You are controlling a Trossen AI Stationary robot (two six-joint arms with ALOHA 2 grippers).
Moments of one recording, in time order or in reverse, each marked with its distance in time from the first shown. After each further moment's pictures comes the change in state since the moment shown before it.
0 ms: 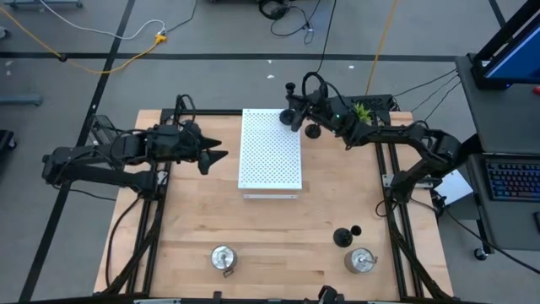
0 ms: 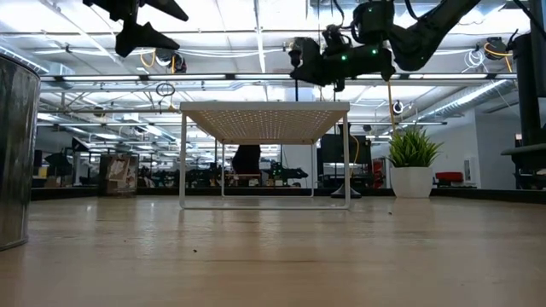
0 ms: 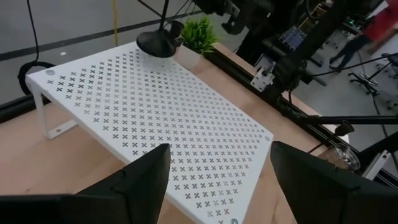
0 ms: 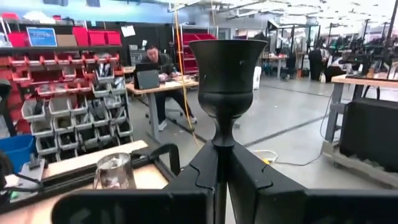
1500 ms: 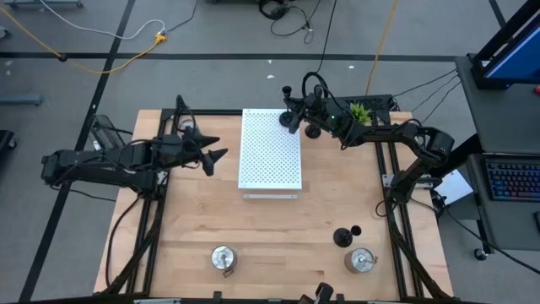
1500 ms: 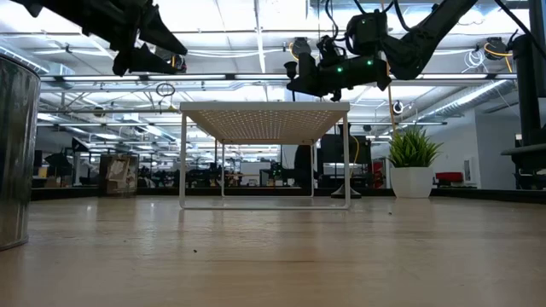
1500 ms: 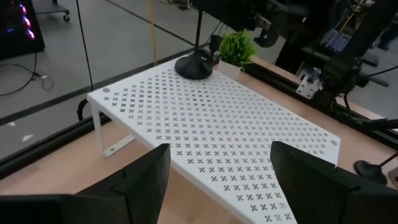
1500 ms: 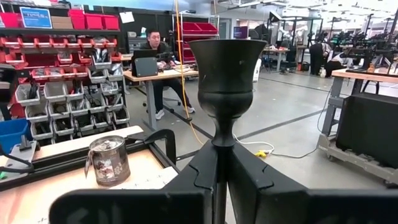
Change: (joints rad) left arm -0.013 -0.053 -0.213 0.204 -0.188 0.154; right arm -0.006 0.064 0.000 0.031 -0.008 -0.029
